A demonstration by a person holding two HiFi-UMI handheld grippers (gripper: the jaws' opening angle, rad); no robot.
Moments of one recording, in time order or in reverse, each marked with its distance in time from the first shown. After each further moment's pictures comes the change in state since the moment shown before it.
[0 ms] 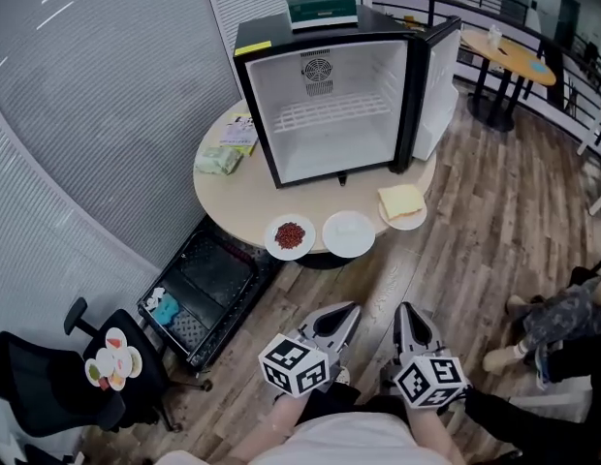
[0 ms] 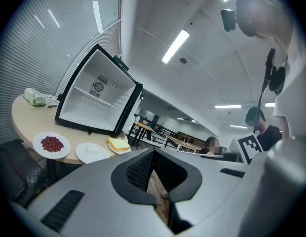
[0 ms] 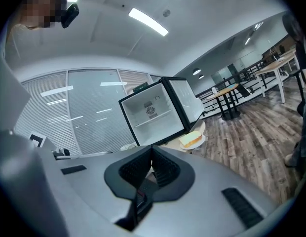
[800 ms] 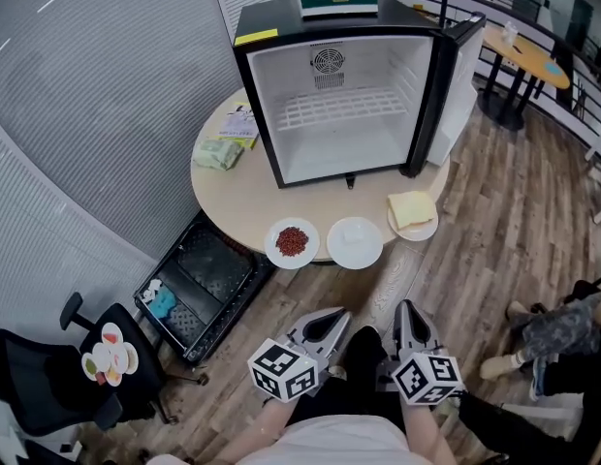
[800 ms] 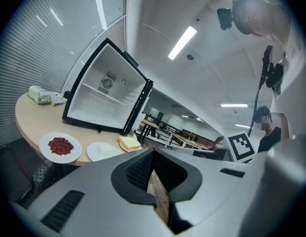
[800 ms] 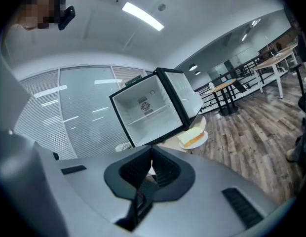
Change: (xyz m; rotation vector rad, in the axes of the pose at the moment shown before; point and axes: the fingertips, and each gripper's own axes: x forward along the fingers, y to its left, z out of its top) left arm 0.008 0.054 0.006 -0.021 0.039 0.049; right arm 0.064 -0.019 -0.004 0.042 0.028 -0.033
